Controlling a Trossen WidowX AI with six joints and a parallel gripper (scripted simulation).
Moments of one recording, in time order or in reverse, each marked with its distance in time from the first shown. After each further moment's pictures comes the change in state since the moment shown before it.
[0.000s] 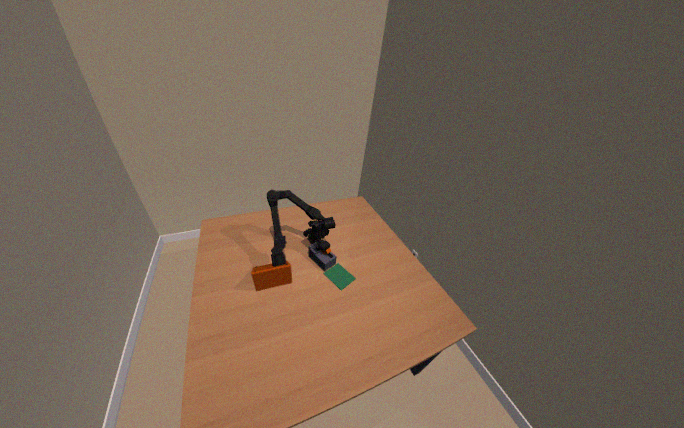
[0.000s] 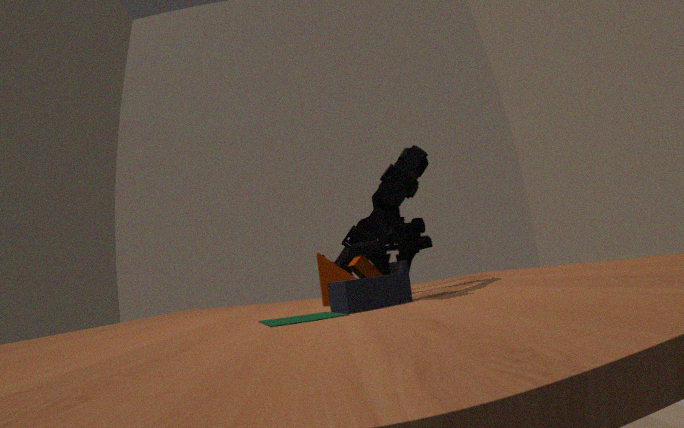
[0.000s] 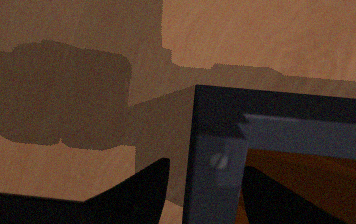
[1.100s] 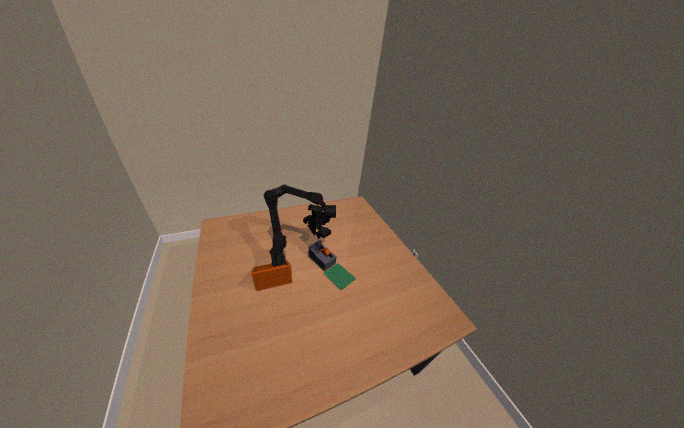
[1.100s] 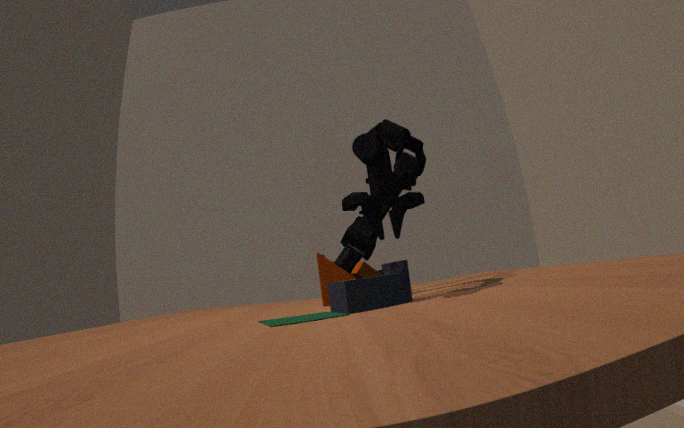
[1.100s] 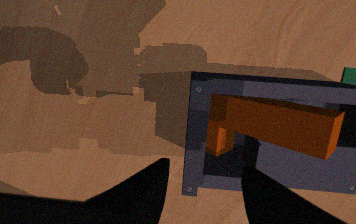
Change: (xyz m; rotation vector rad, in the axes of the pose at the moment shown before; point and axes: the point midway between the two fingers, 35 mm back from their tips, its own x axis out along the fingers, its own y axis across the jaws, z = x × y) arm -0.103 -0.002 -0.001 0.014 -0.003 -0.014
